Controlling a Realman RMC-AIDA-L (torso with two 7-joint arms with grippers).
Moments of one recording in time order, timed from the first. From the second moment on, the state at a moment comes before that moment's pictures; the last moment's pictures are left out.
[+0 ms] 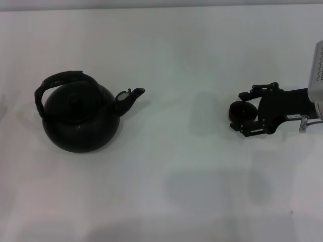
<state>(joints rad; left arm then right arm) -0.05 -2.06 0.74 0.49 1.13 1.25 -0.91 0.38 2.00 1.82 0.89 -2.00 1.16 -1.70</state>
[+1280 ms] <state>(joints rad) -0.05 -2.07 0.74 0.48 1.13 1.26 -0.91 0.37 2.00 1.83 0.90 -2.00 1.17 -1.71</state>
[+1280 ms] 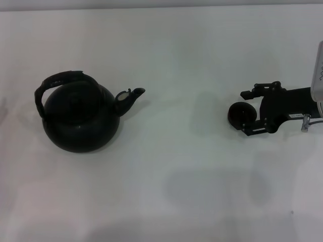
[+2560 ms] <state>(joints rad) -0.05 -2.07 0.74 0.48 1.13 1.26 -0.91 0.37 2.00 1.80 0.89 -2.02 1.16 -1.71</state>
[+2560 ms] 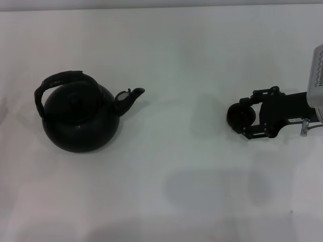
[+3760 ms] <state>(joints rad) -0.05 -2.07 0.74 0.47 1.13 1.29 -0.91 0.42 2.01 1.55 1.07 -1.99 1.10 -1.47</state>
